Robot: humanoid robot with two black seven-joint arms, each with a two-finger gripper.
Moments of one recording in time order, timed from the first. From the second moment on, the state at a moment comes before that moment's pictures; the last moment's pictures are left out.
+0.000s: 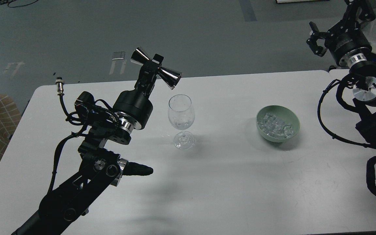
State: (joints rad) left arm -0.35 0.17 -0.95 -1.69 1.48 0.33 0.21; right arm 0.85 -0.25 1.25 0.48 -0.38 0.39 0.19
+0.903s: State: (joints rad) left arm -0.28 0.14 -1.42 -1.70 0.46 0.39 0.24; right arm 0.85 -0.25 1.26 0.48 -0.38 0.39 0.19
